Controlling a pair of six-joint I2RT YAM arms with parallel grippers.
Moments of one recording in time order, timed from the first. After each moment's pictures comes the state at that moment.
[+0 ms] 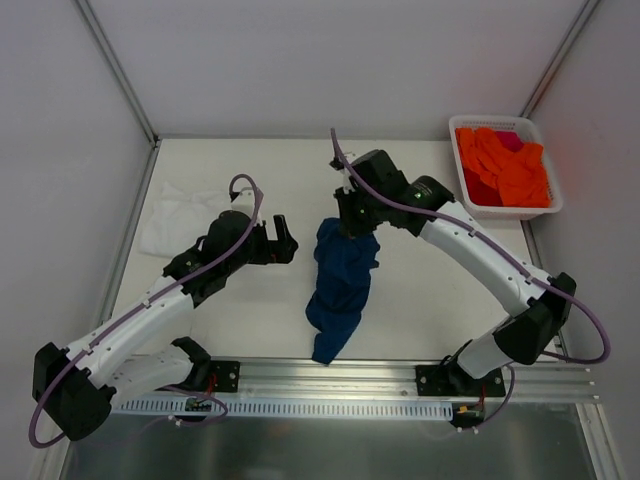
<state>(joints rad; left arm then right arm) -0.64 0.98 0.78 -0.33 -0.11 -0.52 0.75 1.50 1.53 -0.93 -0.07 0.28</state>
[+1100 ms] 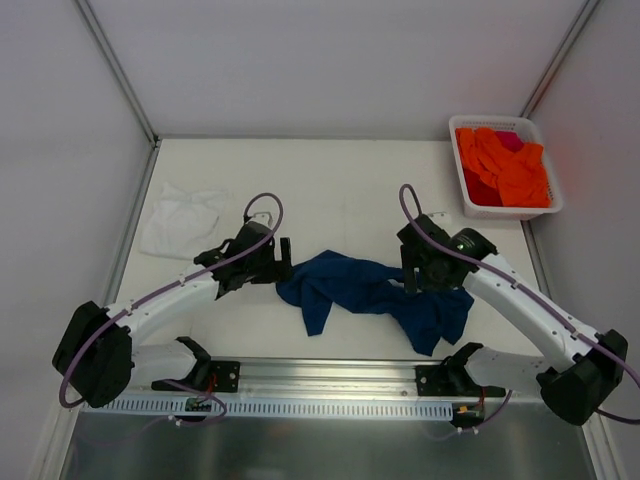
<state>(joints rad) -0.64 1.18 0.70 -0.39 -0.13 -0.60 0.69 1.15 1.08 -1.26 0.46 0.56</state>
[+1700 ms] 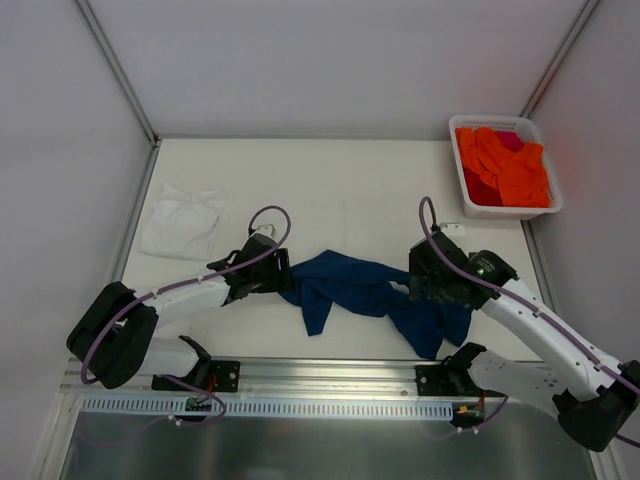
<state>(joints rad) -0.64 1.30 0.55 -0.18 -0.09 -0.67 0.72 0.96 0.96 -1.23 0.46 0.63</state>
